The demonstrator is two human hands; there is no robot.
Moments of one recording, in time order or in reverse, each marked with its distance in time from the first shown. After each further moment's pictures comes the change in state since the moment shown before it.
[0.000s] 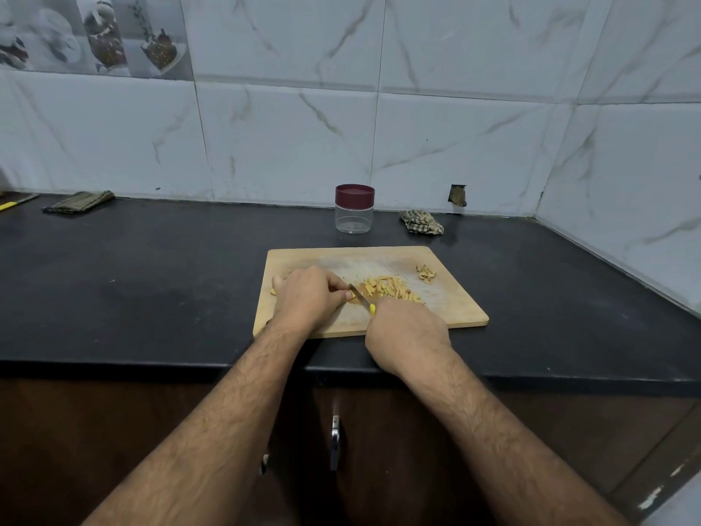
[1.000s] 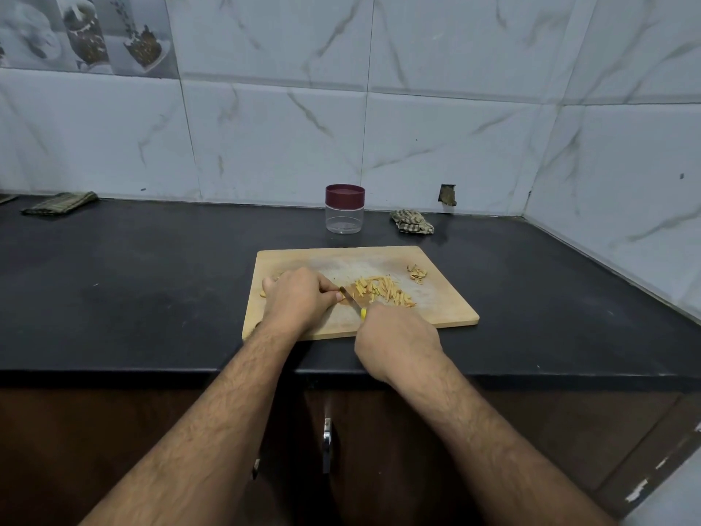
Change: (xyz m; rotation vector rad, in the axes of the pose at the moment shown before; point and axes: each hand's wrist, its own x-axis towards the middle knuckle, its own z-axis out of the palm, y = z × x) left_hand -0.002 0.002 -0.002 0.006 -0.023 -0.004; right_hand -0.004 -0.001 0.000 0.038 -0.062 0.026
